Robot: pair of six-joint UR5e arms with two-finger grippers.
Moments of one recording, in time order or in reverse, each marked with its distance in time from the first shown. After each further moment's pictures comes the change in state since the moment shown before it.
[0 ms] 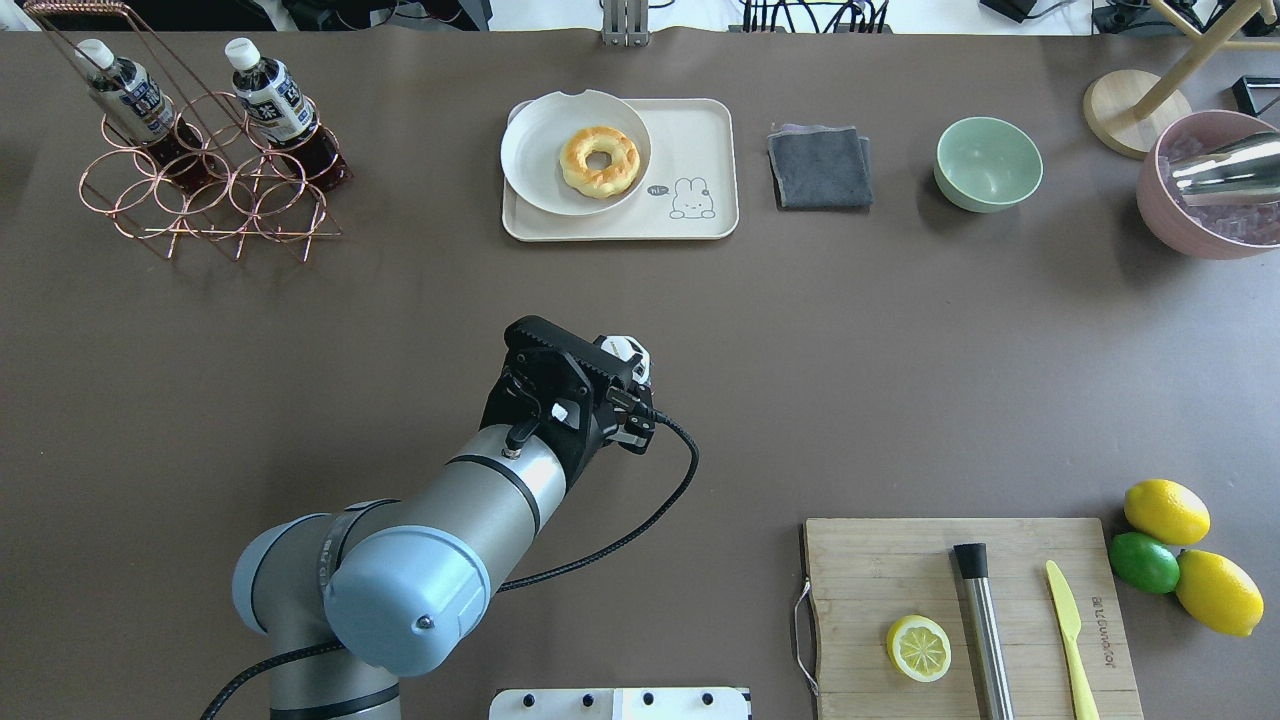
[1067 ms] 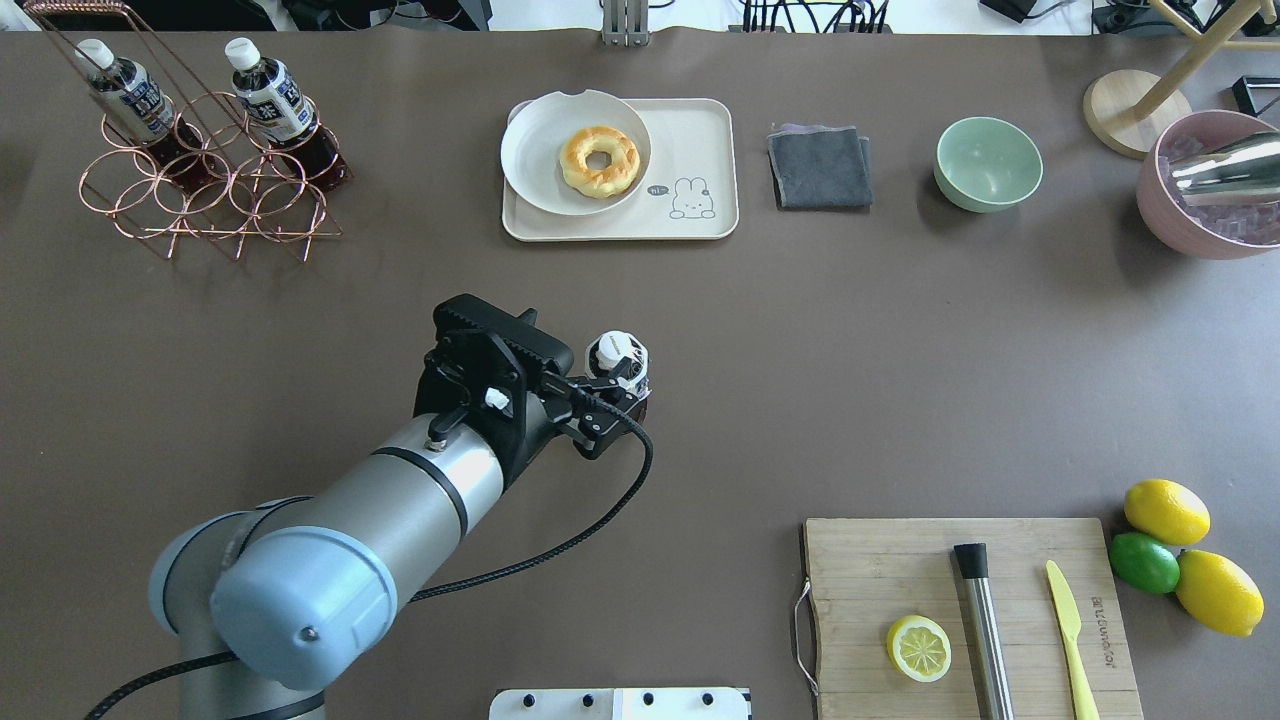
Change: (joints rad) left arm -0.031 0.104 -0.161 -0.007 -0.032 -0.002; right arm -0.001 0.007 0.004 0.000 0.000 0.003
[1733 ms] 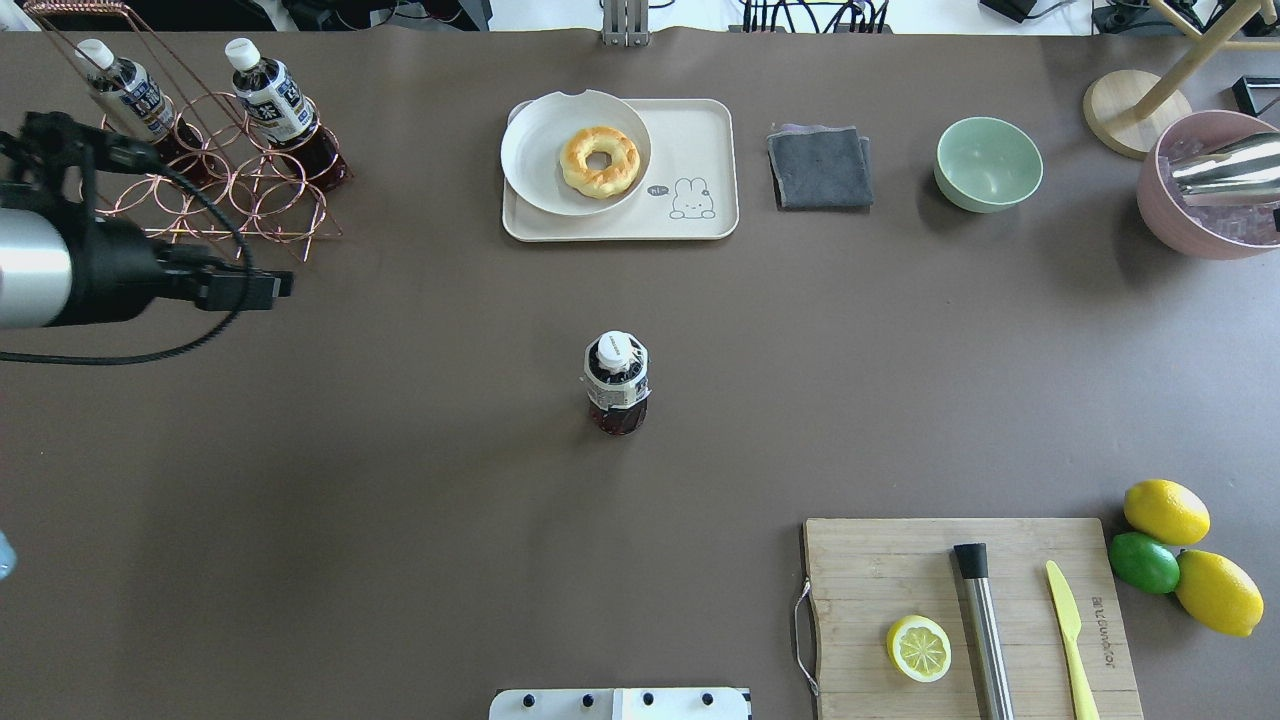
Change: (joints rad) left arm -0.553 0.399 -0.101 -0.027 -0.801 -0.073; right arm -0.119 0.008 0.150 0.002 -0.010 0.228
